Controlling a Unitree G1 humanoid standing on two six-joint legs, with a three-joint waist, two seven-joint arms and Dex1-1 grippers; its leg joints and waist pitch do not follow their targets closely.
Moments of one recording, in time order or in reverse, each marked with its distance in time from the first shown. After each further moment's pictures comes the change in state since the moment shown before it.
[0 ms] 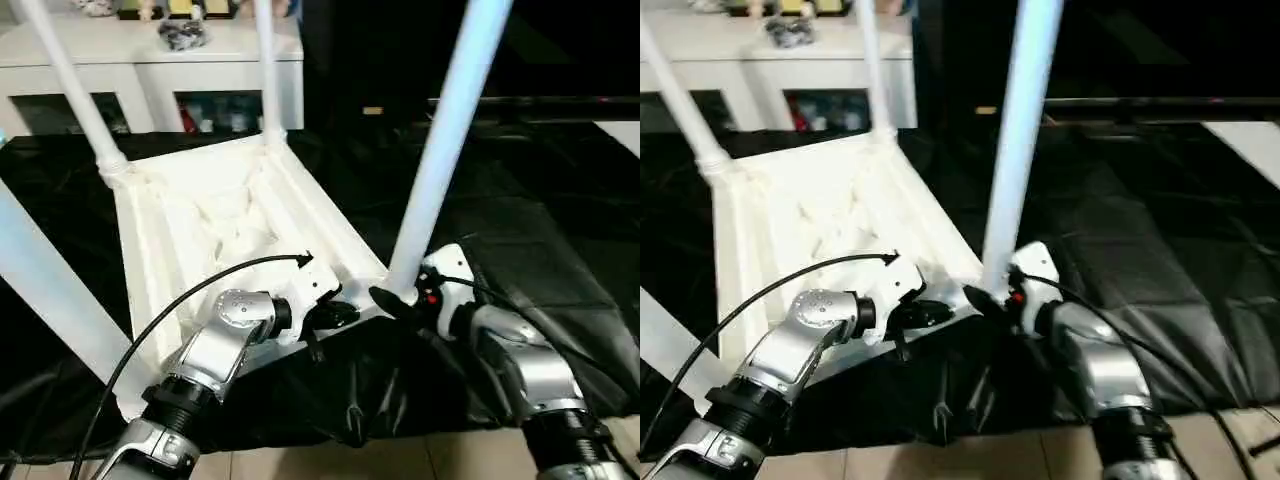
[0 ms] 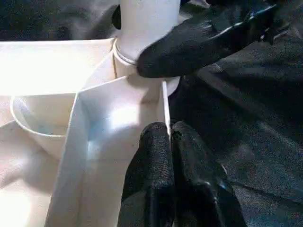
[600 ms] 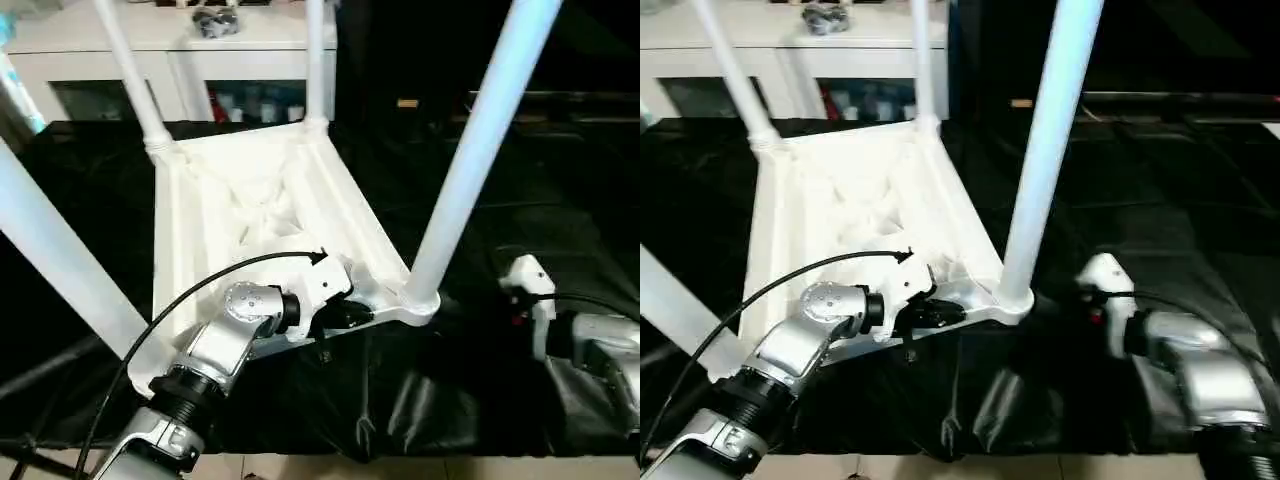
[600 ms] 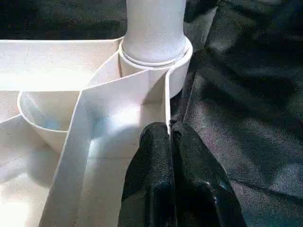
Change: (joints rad) left arm -0.027 0.007 -0.023 0.020 -0.017 -0.061 -0.017; right arm 0.105 -0.366 -0.047 -0.082 0.140 0.026 0.439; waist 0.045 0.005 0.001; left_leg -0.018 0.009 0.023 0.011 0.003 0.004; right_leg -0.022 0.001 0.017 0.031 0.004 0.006
